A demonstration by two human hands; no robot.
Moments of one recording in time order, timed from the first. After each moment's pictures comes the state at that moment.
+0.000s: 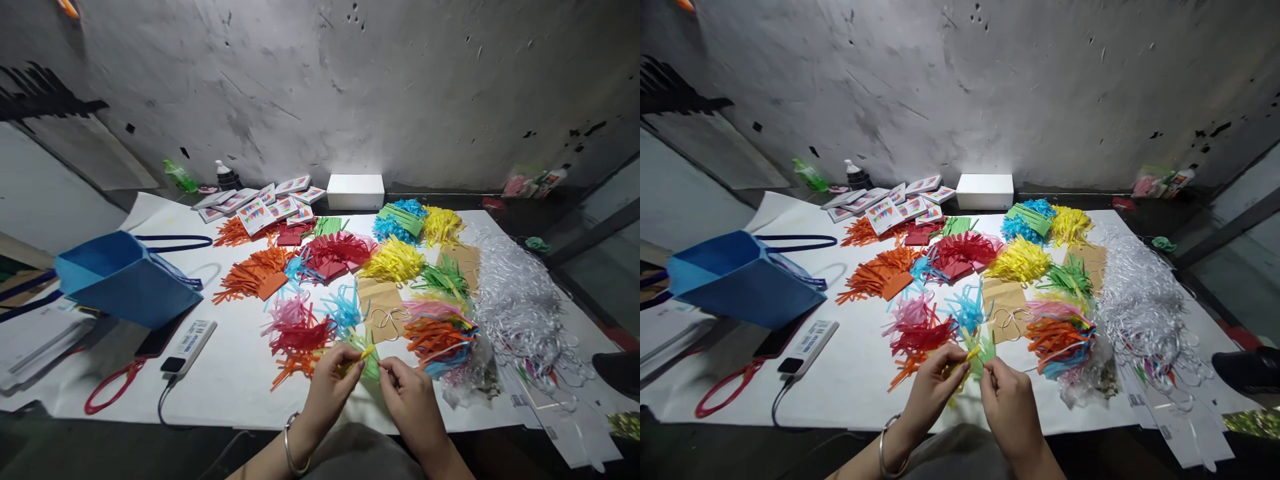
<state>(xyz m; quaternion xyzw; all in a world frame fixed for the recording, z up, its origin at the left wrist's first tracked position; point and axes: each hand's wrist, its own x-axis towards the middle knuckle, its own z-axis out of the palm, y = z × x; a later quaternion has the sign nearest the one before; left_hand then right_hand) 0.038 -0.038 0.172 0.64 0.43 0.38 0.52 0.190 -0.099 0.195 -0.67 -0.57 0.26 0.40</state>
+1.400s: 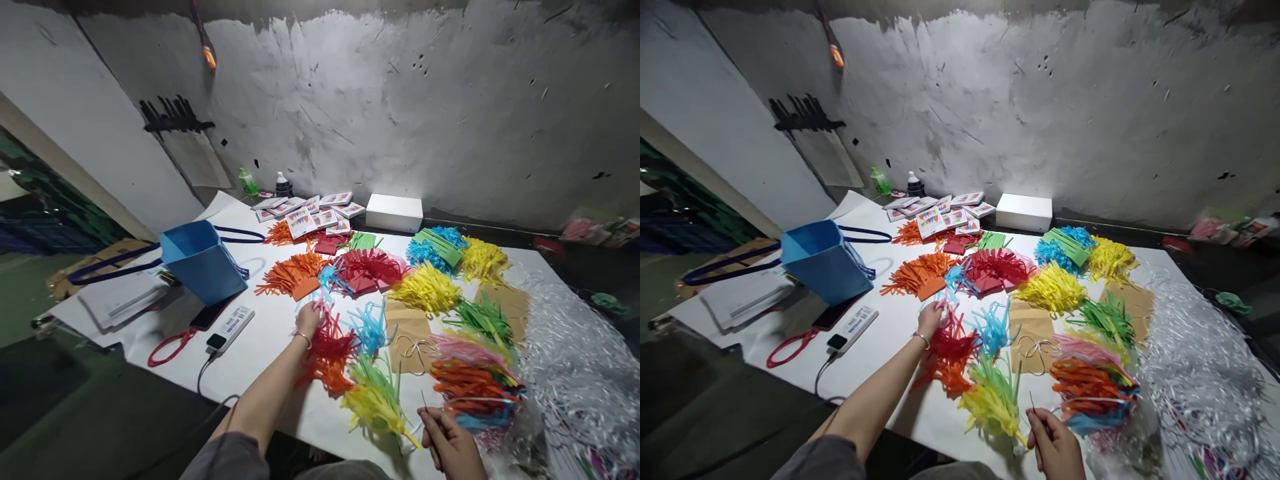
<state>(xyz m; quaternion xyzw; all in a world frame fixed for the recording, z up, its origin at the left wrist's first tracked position) -0.067 0.133 0.091 0.57 0.73 0.27 0.28 0.215 -0.119 0.109 -0.66 -0.33 0.48 0.47</state>
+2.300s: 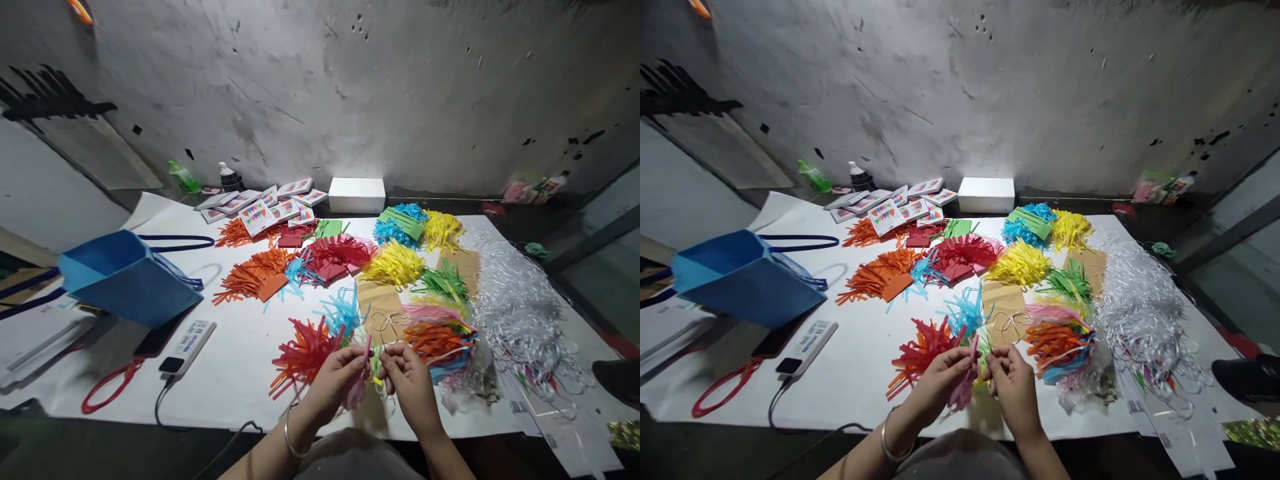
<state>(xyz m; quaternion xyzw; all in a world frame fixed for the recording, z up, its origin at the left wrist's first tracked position) 0.049 -0.029 0.164 0.40 0.34 0.30 0.80 0.194 -0.084 0.168 -0.59 -0.37 0.48 0.53</state>
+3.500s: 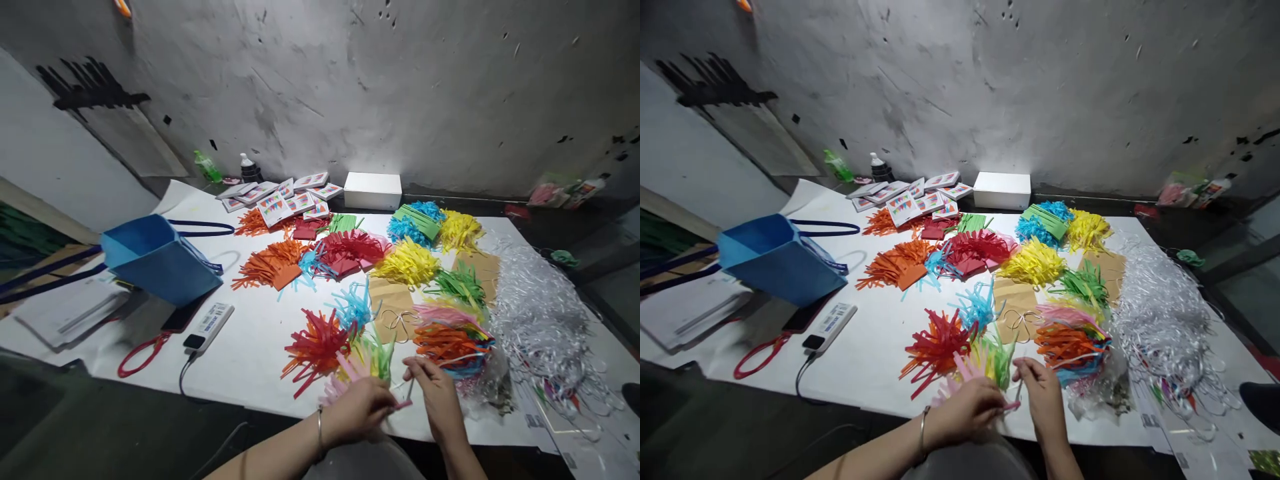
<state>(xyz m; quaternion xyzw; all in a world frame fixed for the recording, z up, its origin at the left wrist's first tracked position) 0.048 -0.059 0.115 0.85 0.22 0.14 0.46 0.225 -0.099 0.135 -0.66 -0.39 0.41 0.50</state>
